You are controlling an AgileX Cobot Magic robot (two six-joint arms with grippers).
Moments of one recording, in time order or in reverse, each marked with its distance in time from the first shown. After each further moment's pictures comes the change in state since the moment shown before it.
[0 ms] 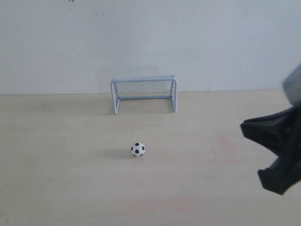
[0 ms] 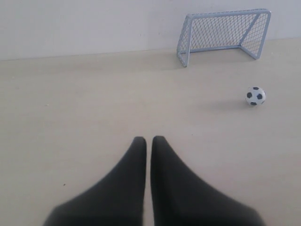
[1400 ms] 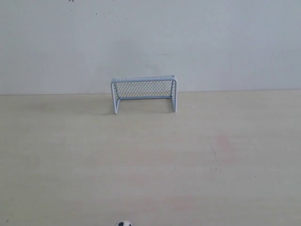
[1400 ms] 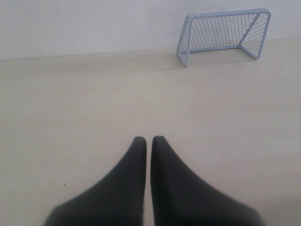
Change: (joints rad) left arm 0.000 0.000 0.000 0.000 0.000 0.000; right arm -0.209 -0.892 0.525 -0.524 -0.237 0.856
